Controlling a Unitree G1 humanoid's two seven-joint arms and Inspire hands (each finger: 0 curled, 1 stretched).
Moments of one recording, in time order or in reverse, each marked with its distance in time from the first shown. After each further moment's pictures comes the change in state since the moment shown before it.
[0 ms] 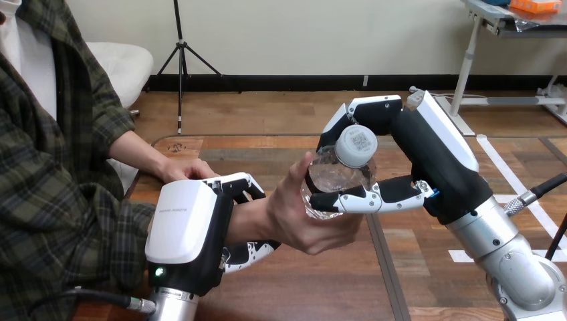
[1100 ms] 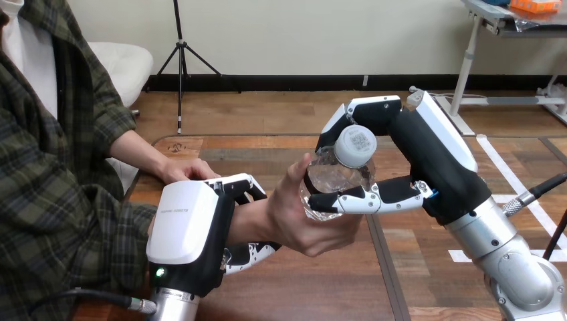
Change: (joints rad) left arm 0.000 0.004 0.002 0.001 -0.001 -0.006 0.000; right arm 0.000 0.011 0.000 0.000 0.008 -0.001 0.007
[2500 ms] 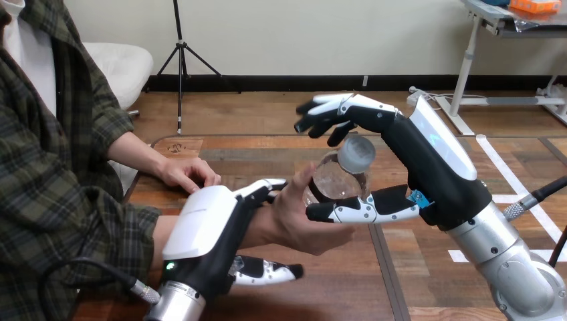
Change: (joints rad) left arm 0.067 0.013 0.028 -0.219 -0.191 0.069 -0.469; right arm 0.000 -0.017 -0.007 0.023 -0.112 -0.121 -0.049
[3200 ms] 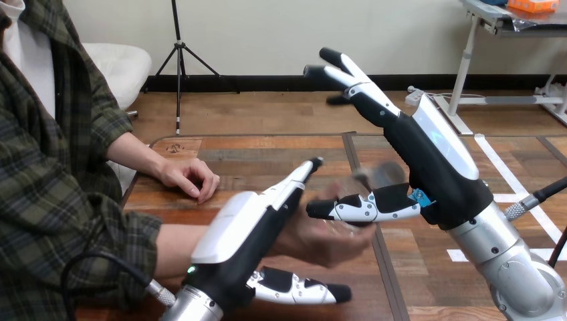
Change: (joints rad) left arm 0.004 0.005 -0.009 -0.001 -0.148 -0.173 -0.135; right arm 0.000 0.003 0.000 0.000 0.004 -0.006 -0.013
